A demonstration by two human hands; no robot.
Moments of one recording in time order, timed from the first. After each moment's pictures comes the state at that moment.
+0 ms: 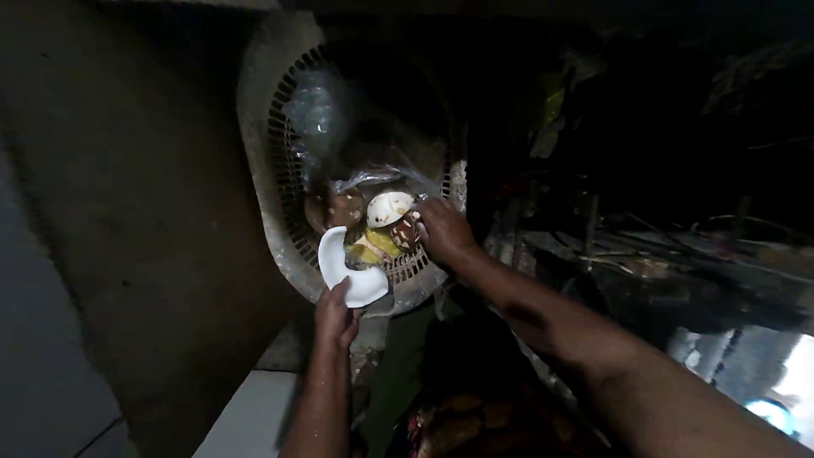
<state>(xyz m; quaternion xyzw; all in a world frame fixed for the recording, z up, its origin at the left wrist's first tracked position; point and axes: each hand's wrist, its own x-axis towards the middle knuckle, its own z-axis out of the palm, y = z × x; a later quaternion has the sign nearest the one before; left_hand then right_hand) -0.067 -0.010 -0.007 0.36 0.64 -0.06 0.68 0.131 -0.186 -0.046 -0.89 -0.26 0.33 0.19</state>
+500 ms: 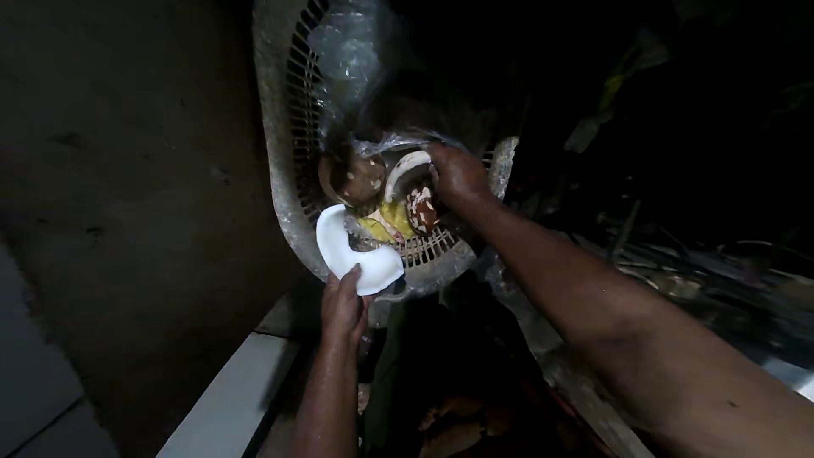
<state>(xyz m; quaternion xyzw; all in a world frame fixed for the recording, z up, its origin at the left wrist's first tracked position) -0.085 -0.023 0.001 0.35 0.63 0.00 0.69 0.175 -0.129 -0.084 -0.89 -0.27 0.35 0.11</state>
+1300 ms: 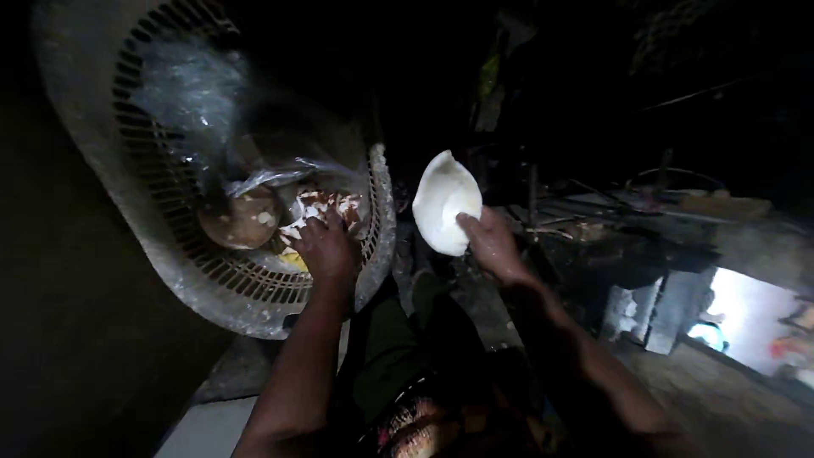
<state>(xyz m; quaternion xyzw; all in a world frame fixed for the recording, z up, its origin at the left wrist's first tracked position) 0.058 -0.099 -0.077 0.92 0.24 -0.28 0.13 0.126 -0.357 0.013 -0.79 0.24 0.34 0.45</state>
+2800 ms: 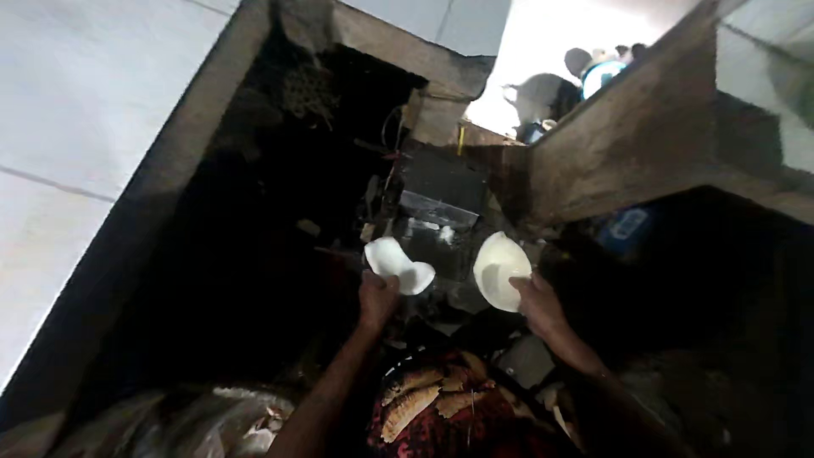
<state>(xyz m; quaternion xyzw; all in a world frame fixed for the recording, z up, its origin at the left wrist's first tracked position) 0.047 -0.518 0.130 0.79 -0.11 -0.47 0.38 -0.223 -0.663 0.180 -0.54 0.69 -0.09 0.47</state>
